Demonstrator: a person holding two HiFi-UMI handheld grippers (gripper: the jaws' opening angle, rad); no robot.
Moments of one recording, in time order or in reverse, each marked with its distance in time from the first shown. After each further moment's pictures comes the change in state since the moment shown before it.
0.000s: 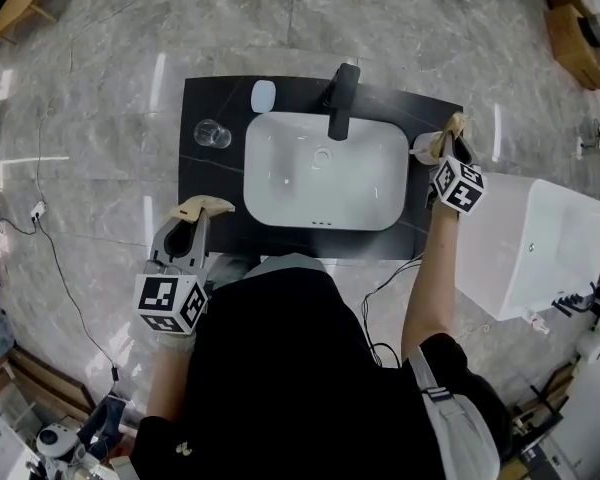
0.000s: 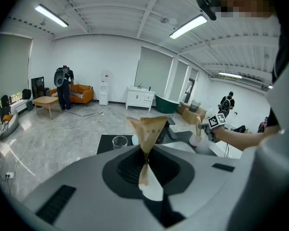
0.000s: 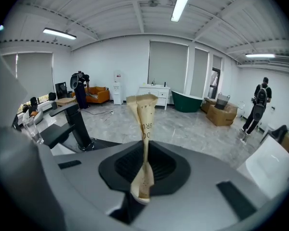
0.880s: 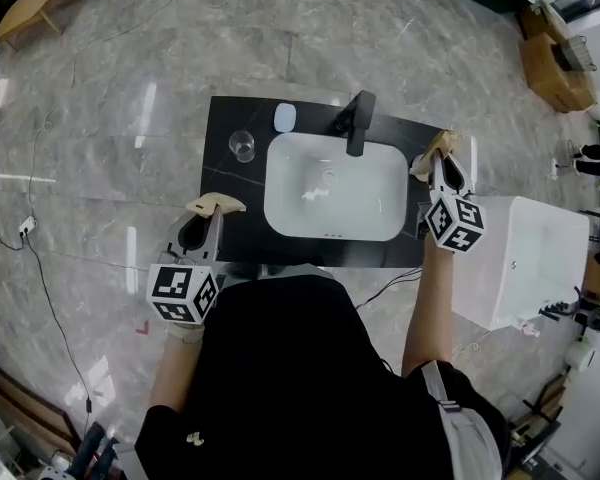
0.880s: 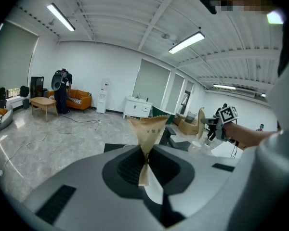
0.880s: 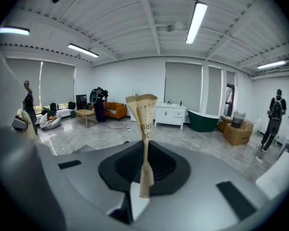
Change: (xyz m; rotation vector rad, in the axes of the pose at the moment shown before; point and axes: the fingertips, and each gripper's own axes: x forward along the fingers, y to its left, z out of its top) left arm -0.032 0.044 0.013 -0.025 -0.141 -0.068; right arm -0.137 0.134 0.105 -0.080 -0.225 0.164
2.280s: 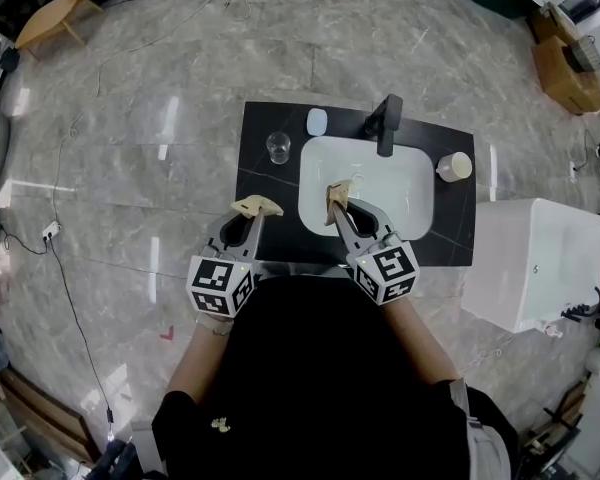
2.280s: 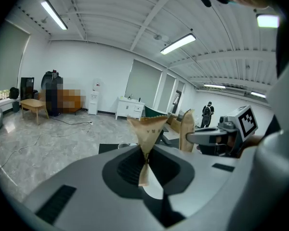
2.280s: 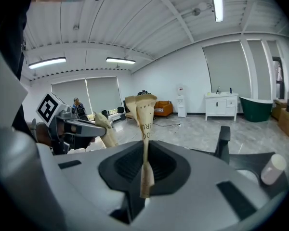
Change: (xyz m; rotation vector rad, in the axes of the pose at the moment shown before) left arm -0.014 -0.006 -0.011 0.052 -0.004 -0.096; right arm -0.078 0.296 -0.049 0.007 0.026 0.571
